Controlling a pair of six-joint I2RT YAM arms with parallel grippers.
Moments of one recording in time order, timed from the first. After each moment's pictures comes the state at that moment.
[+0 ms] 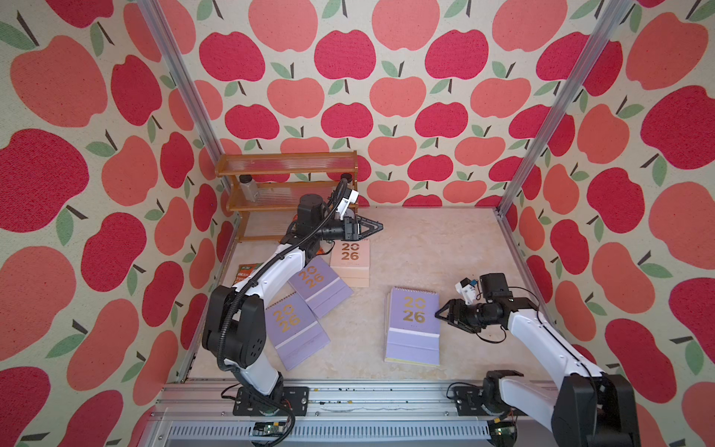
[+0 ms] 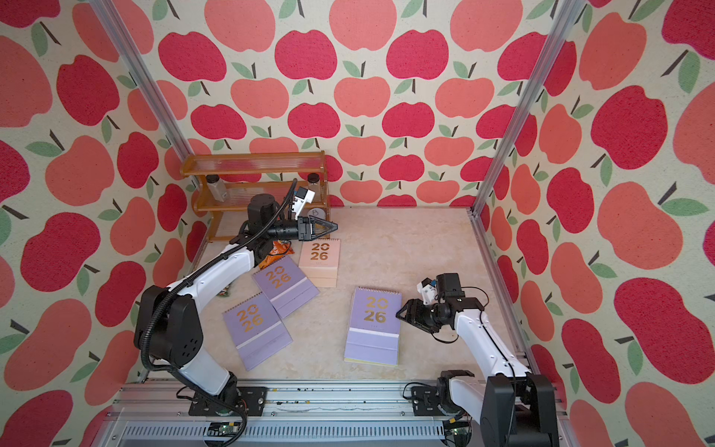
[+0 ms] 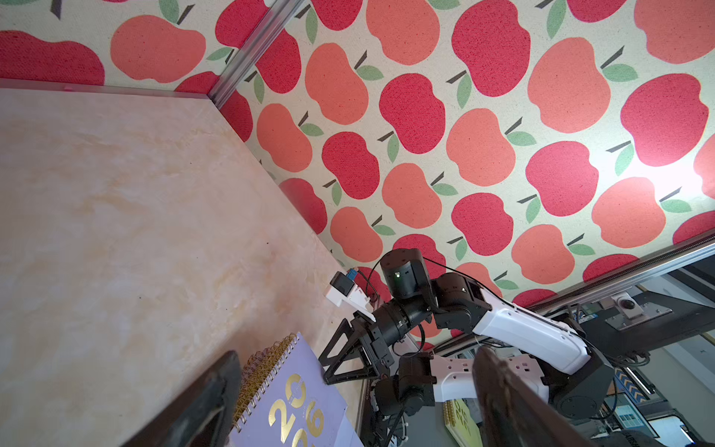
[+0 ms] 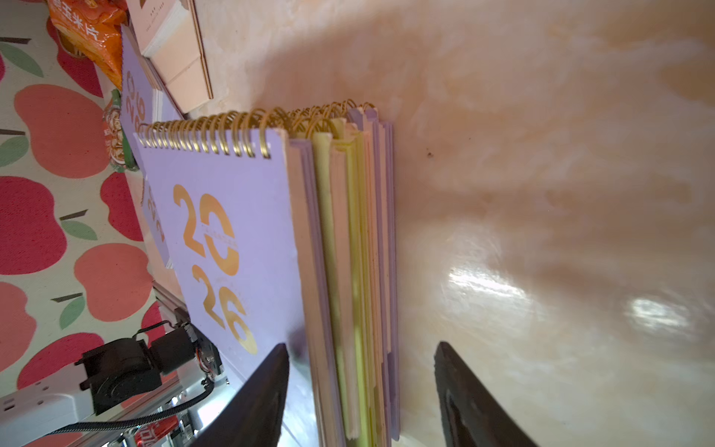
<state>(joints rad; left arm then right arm) -0.35 1.66 1.30 0.16 1.08 -0.69 0.13 1.08 0.59 -0.71 -0.58 0.33</state>
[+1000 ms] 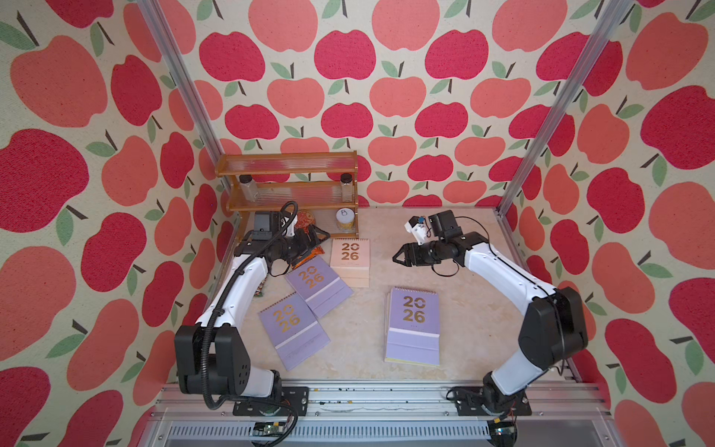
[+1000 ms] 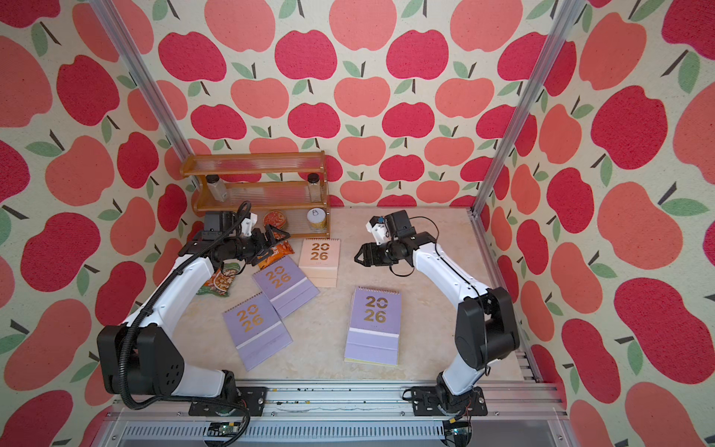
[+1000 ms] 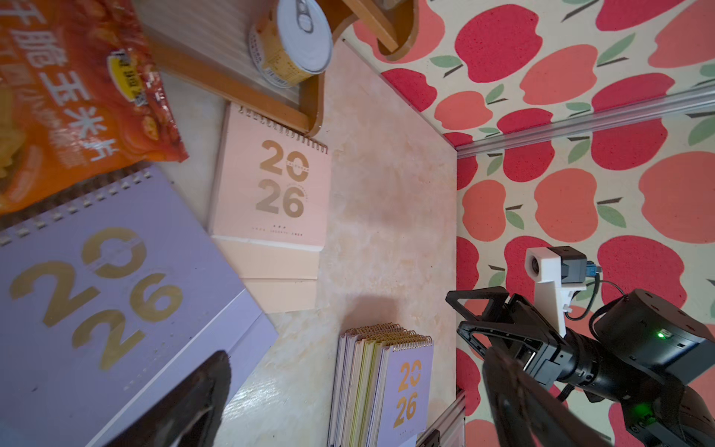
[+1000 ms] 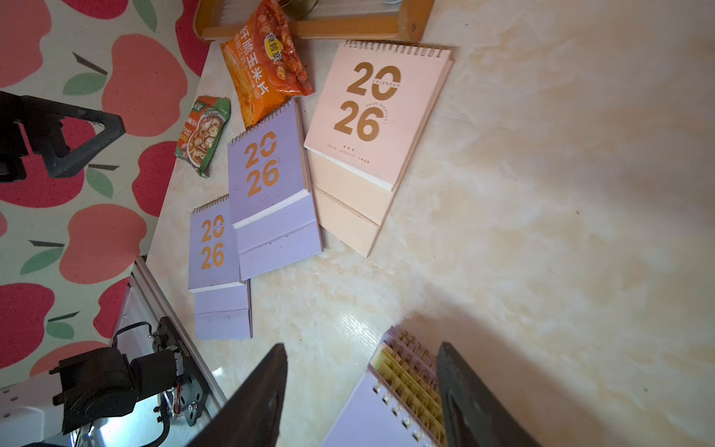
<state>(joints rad) -0.04 1.41 1.19 -0.59 0.61 -0.62 0.51 1.70 1.39 -0.61 -0.51 0.23</state>
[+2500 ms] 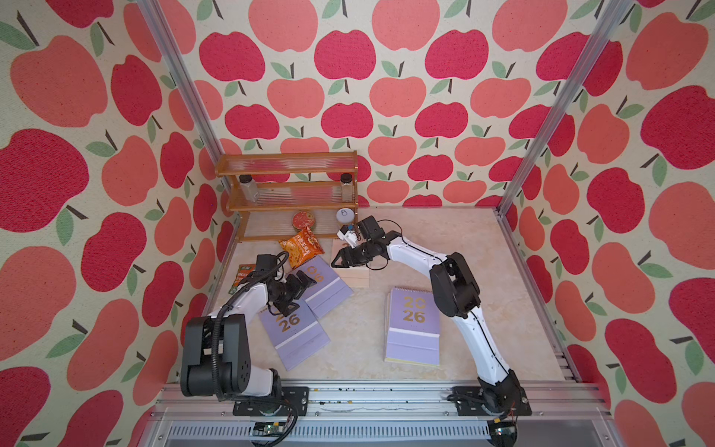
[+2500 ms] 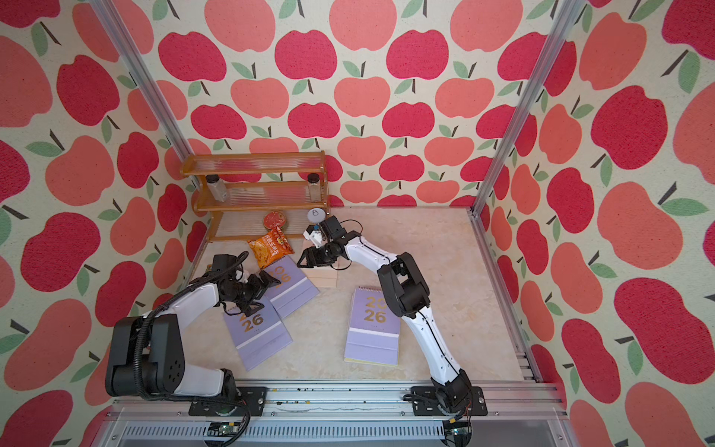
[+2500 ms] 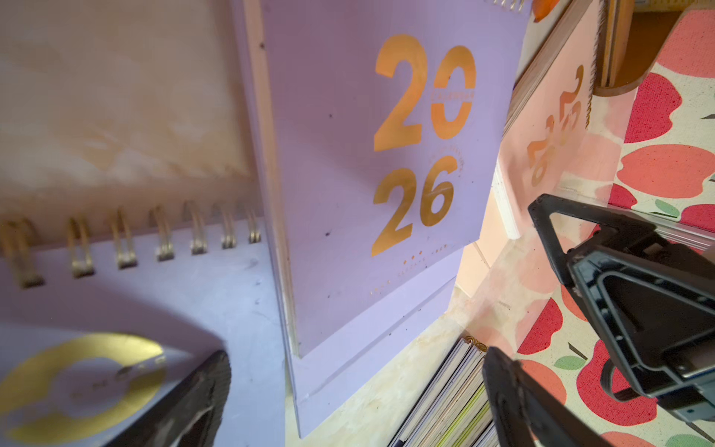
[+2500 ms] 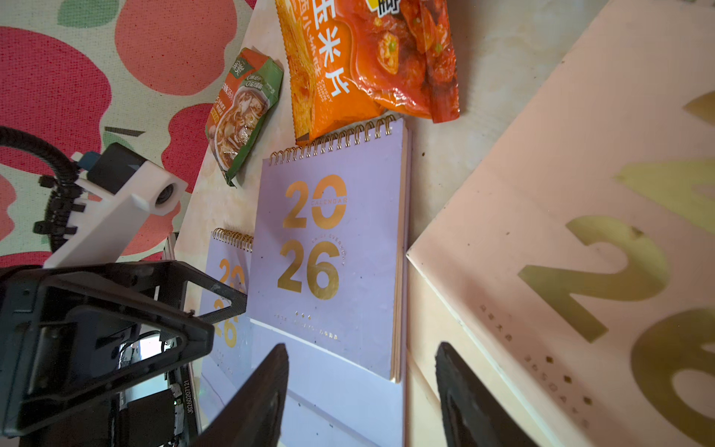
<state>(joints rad) 0.05 1.44 0.75 -0.47 0.52 -0.77 0.75 2.42 1.99 -0.47 -0.66 0.31</state>
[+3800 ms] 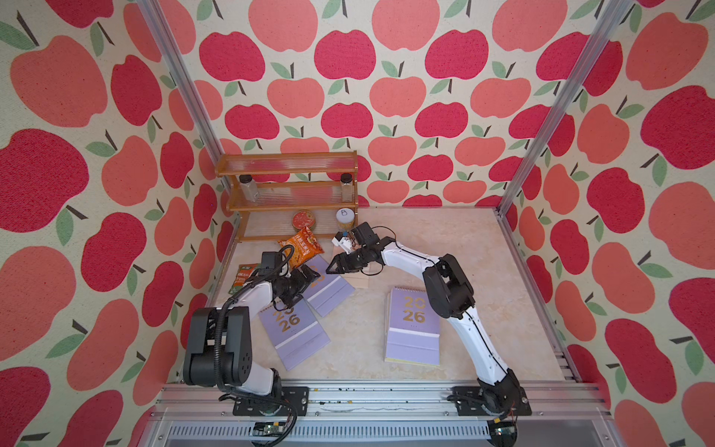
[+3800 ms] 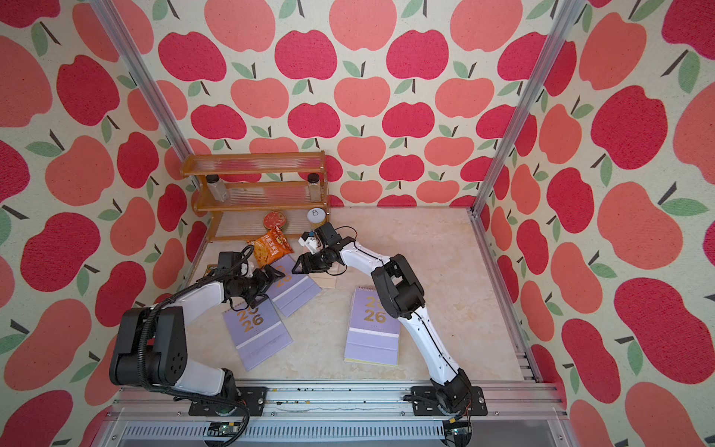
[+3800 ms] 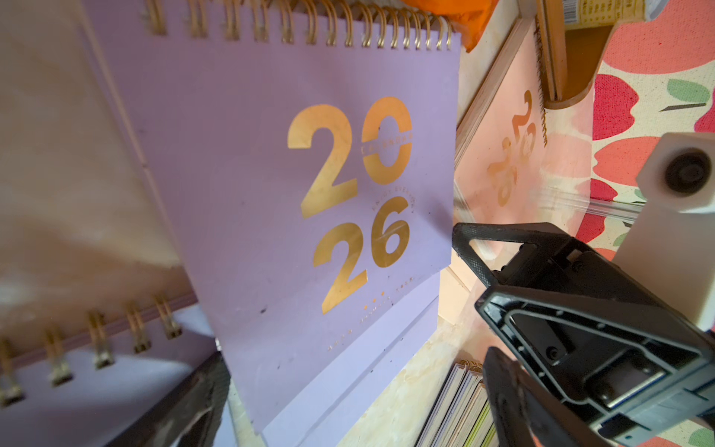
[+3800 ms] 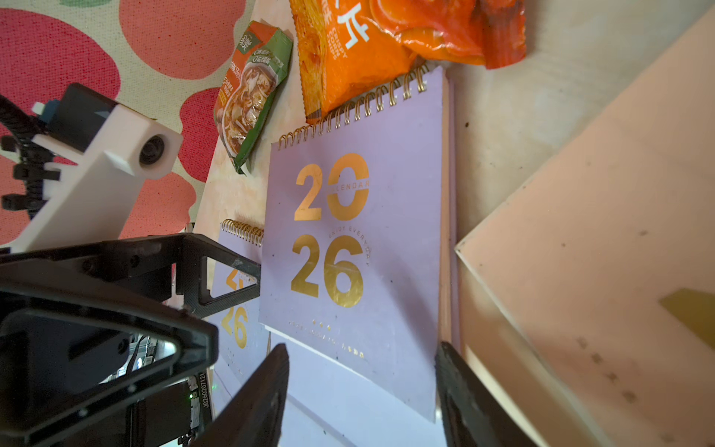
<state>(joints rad) 0.01 1.49 0.75 -0.29 0.50 -0.77 0.78 2.46 1.98 -0.41 -0.71 0.37</state>
